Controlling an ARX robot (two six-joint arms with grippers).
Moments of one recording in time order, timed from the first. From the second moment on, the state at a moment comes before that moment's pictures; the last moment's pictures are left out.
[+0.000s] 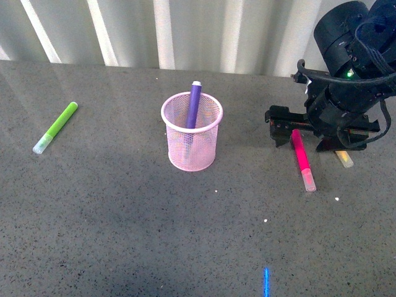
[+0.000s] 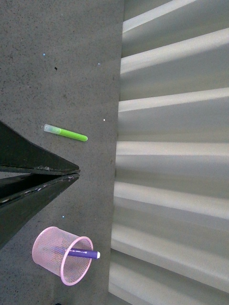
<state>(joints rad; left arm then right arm) 0.00 0.00 0.02 0.00 0.00 0.00 0.19 2.33 1.41 -0.29 -0.02 0.25</state>
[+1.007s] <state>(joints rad) 0.00 0.00 0.02 0.00 0.00 0.00 0.21 2.08 1.20 0.13 -0.06 0.30</state>
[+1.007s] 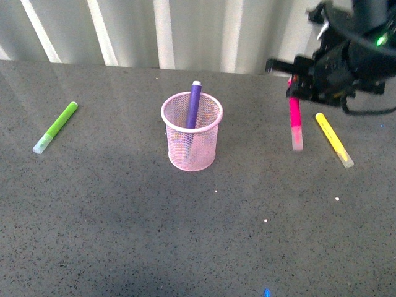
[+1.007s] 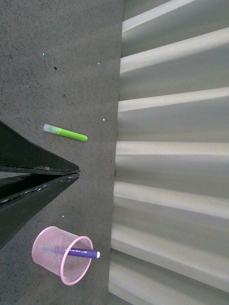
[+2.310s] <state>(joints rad) 0.00 0.00 0.02 0.00 0.00 0.00 0.33 1.95 0.93 0.94 -0.48 0.05</state>
